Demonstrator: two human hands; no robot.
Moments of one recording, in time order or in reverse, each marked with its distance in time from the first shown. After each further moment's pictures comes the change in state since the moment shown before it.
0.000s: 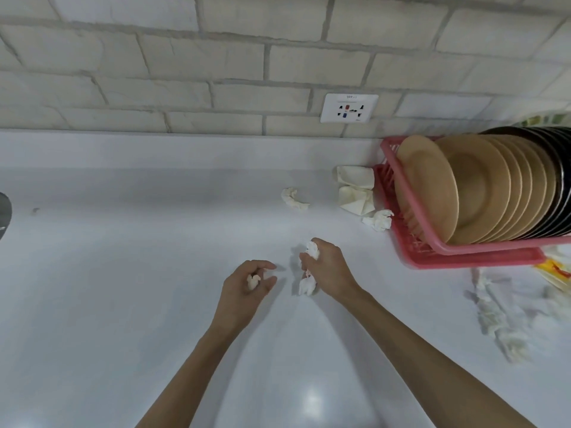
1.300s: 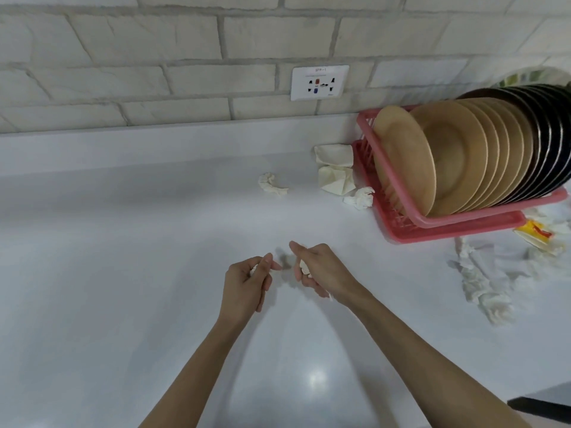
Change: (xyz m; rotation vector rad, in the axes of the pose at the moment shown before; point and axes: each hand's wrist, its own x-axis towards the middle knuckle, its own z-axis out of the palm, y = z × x) left_hand 0.002 0.016 0.037 -0.131 -0.055 -0.124; right_hand -0.038 -0.013 -0.026 0.204 -0.180 0.294
